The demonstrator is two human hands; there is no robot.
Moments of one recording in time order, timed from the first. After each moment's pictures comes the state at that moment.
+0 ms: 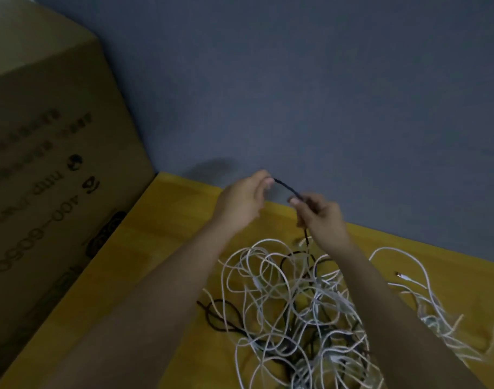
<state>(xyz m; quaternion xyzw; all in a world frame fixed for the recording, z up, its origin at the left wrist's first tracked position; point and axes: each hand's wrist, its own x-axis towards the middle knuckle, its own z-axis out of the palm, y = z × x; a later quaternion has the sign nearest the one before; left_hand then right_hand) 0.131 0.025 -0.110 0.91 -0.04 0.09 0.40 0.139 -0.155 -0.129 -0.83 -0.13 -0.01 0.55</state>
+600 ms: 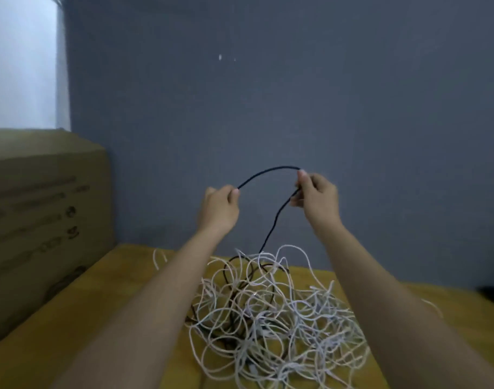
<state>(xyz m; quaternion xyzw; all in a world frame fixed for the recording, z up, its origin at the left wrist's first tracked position) -0.018 -0.055 -0.027 0.85 -0.05 0.29 0.43 -0.052 -0.234 0.018 -0.72 -0.10 -0.32 0.61</state>
